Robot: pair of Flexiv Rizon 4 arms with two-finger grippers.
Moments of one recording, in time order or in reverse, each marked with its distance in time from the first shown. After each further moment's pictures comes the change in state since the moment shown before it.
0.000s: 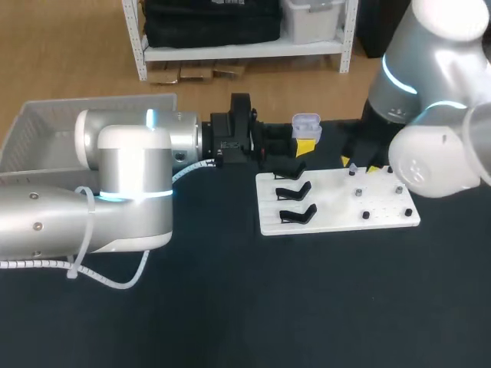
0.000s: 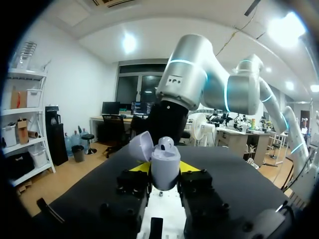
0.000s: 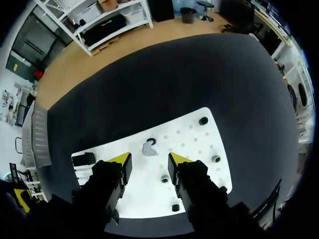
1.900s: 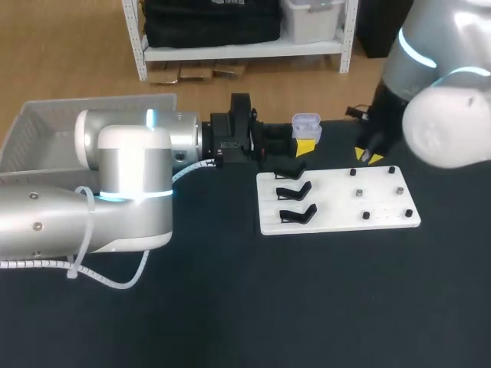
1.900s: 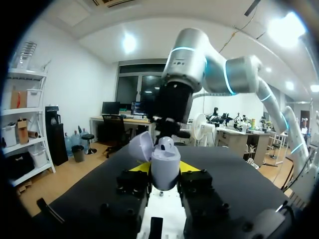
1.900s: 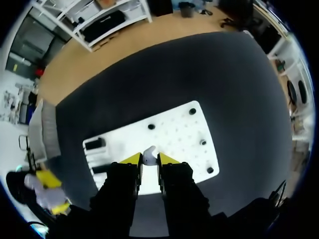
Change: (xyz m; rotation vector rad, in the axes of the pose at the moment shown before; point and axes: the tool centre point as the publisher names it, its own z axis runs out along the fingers) left arm 0.000 0.000 0.000 0.000 0.000 0.000; right arm 0.012 -0.003 -0.058 -0.022 0.088 -0.024
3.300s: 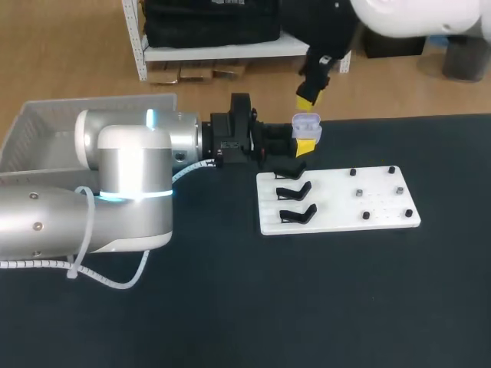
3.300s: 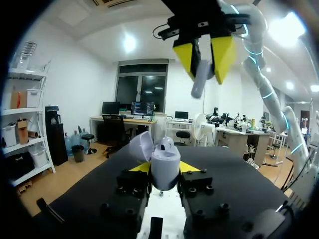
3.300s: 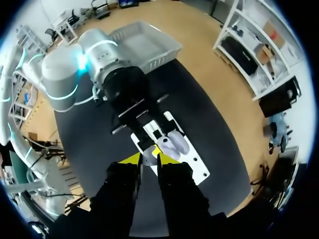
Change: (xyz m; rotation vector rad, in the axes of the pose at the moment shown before) left arm 0.000 0.000 0.000 0.000 0.000 0.000; right arm 0.059 0.129 -0.128 -0.083 0.106 -1.286
